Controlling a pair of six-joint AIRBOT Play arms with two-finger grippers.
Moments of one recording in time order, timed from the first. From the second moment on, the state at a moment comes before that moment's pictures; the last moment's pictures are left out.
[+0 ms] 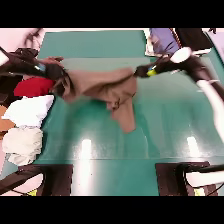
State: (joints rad) left arm -0.08 -1.13 1.40 1.05 -1.14 -1.31; right arm 0.19 -1.50 1.51 -0.95 0.99 1.28
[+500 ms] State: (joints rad) left arm -0.08 -0.82 1.69 0.99 -1.24 -1.31; right arm -0.02 -0.77 1.51 -0.94 1.05 1.27
